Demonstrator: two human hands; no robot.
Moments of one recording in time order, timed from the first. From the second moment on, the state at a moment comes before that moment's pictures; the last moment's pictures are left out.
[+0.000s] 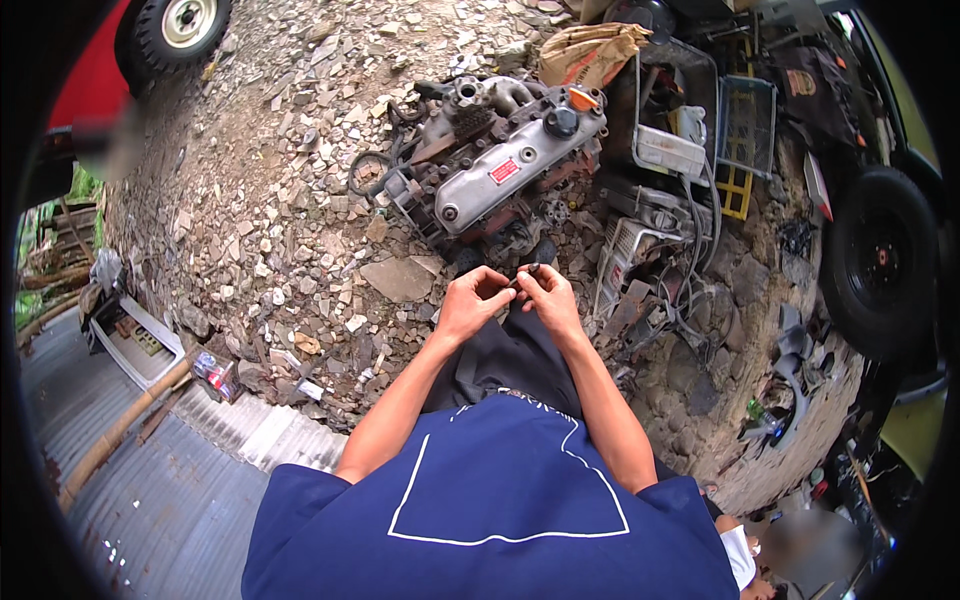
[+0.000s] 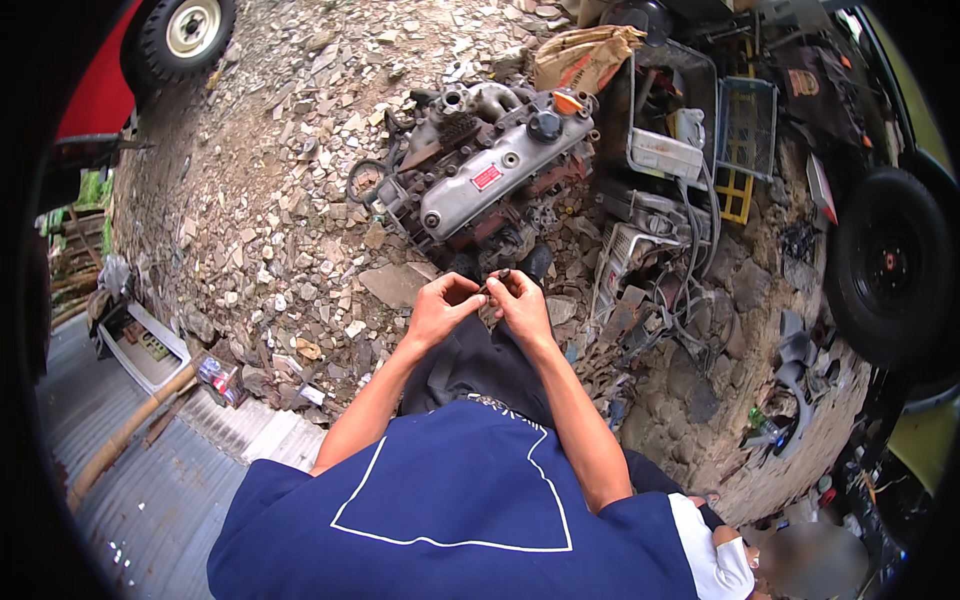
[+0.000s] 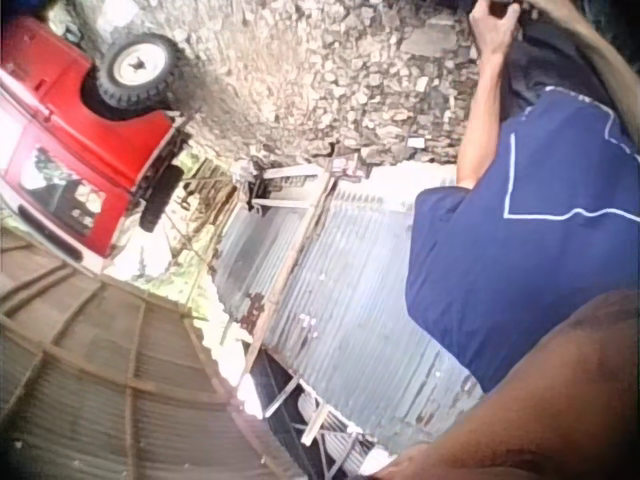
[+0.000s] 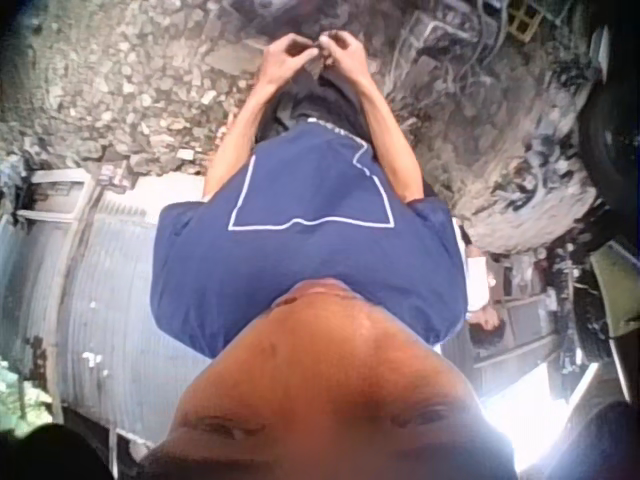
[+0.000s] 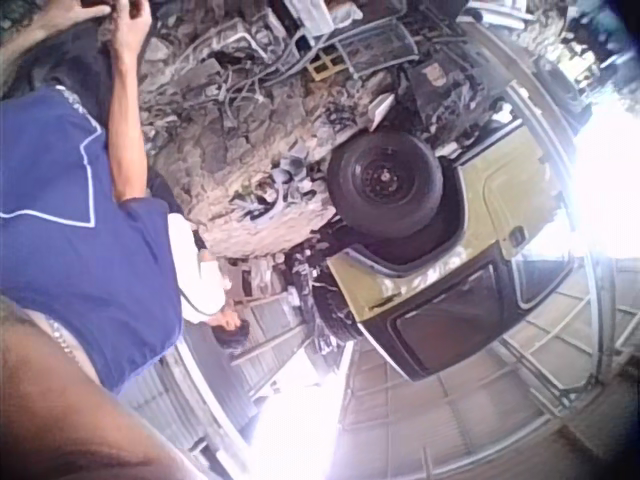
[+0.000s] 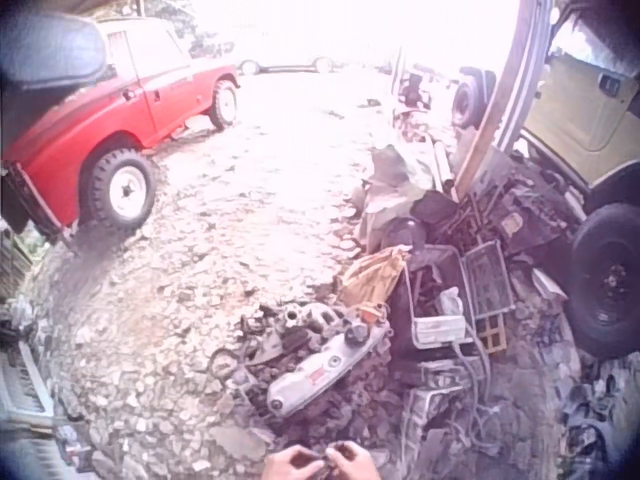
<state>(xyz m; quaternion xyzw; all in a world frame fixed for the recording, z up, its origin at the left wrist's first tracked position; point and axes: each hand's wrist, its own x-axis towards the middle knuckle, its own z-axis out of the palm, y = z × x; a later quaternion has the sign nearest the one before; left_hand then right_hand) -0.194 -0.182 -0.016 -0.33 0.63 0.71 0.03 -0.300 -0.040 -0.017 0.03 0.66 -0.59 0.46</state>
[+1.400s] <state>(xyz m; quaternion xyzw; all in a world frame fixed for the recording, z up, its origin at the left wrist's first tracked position) -0.307 0.043 0.016 0.04 0.79 0.56 0.24 -0.272 0.198 0.012 0.39 0.47 -0.77 0.17</state>
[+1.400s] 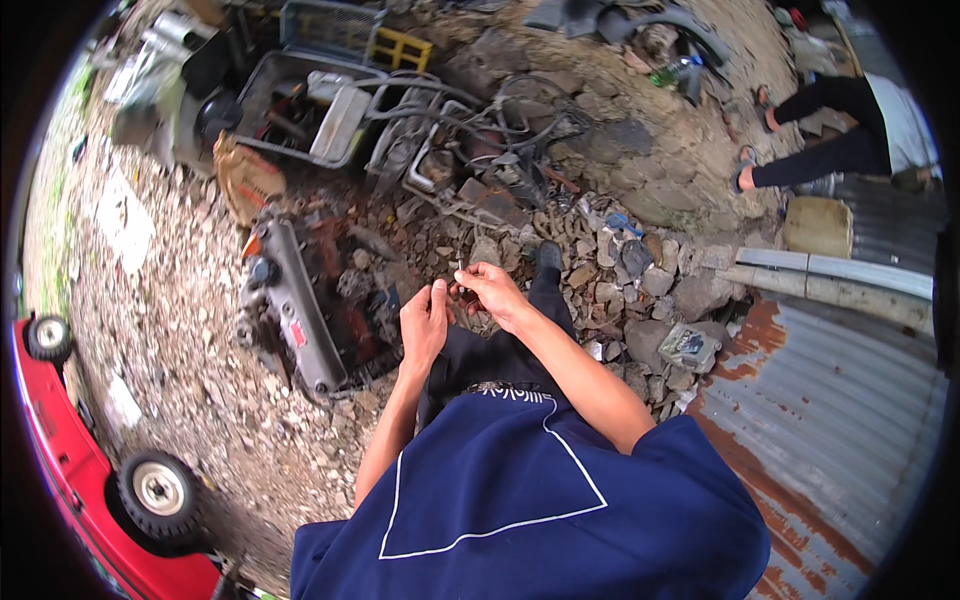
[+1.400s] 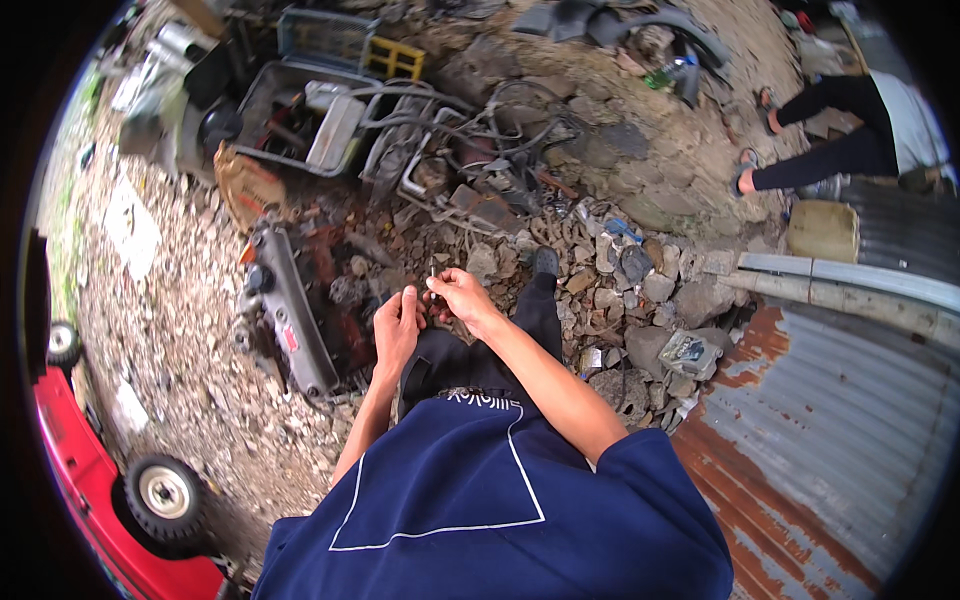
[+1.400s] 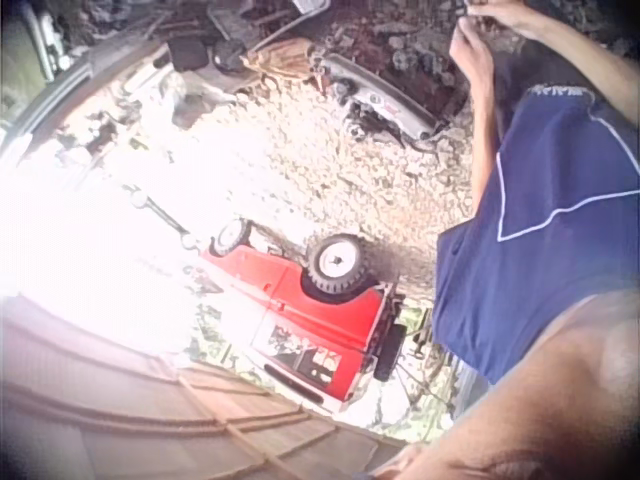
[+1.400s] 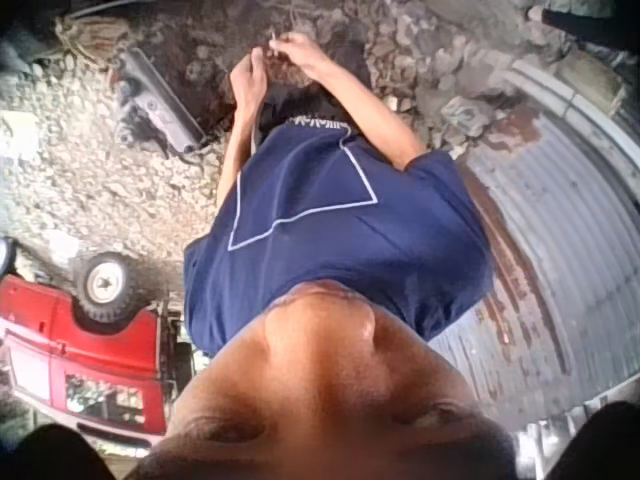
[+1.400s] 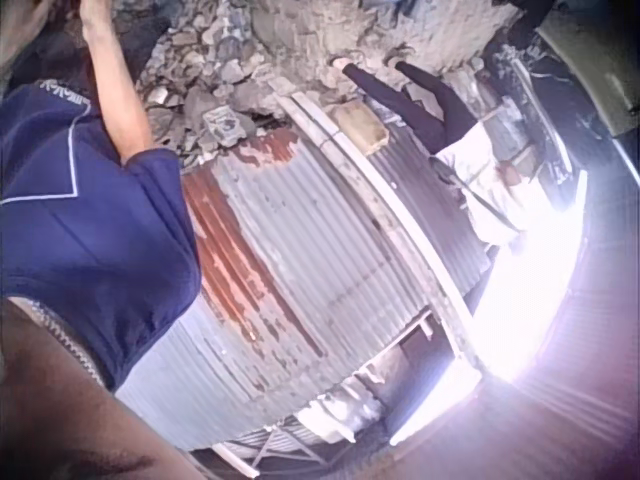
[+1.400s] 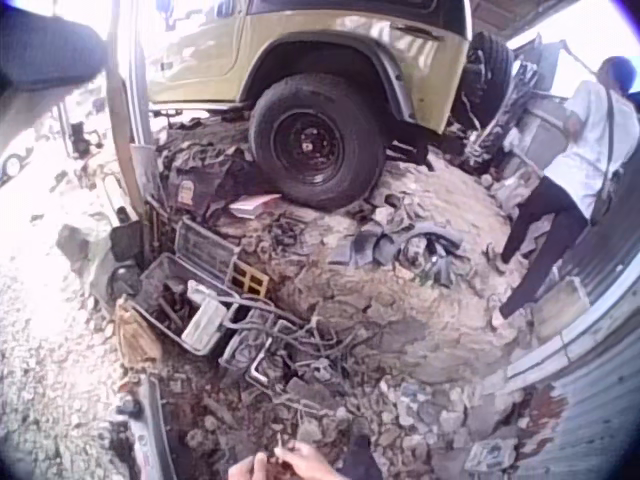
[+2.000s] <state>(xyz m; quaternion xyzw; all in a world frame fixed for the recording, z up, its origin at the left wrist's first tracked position) -0.306 0.451 -0.026 -0.07 0.75 0.57 0.32 -0.281 0.706 -0.078 0.43 0.41 -0.80 0.03</state>
